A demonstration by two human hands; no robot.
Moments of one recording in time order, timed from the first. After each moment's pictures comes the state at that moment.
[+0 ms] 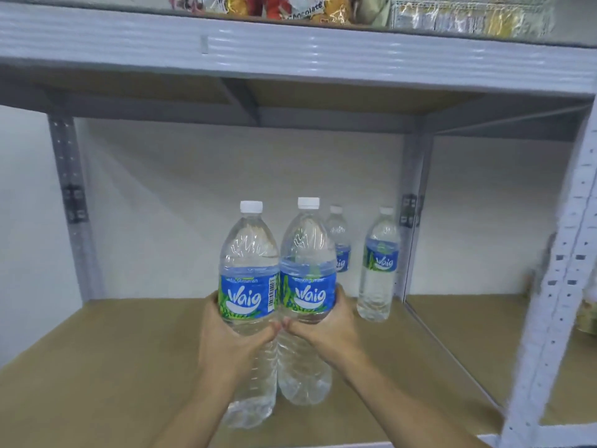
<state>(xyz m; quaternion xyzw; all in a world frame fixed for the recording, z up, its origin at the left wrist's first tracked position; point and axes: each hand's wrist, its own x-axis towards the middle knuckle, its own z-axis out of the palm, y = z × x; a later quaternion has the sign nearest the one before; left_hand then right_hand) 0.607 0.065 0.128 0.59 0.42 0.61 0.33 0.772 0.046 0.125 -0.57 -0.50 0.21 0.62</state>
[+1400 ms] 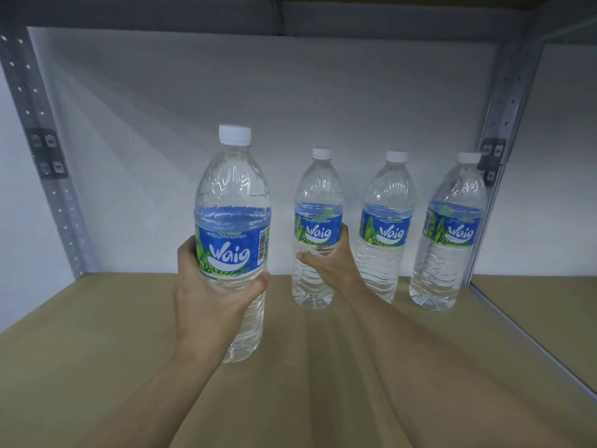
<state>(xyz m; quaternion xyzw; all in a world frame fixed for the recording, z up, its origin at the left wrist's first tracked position) 0.588 0.180 0.100 0.59 0.45 0.63 0.23 0.813 0.279 0.067 -0.55 -0.53 0.22 0.61</state>
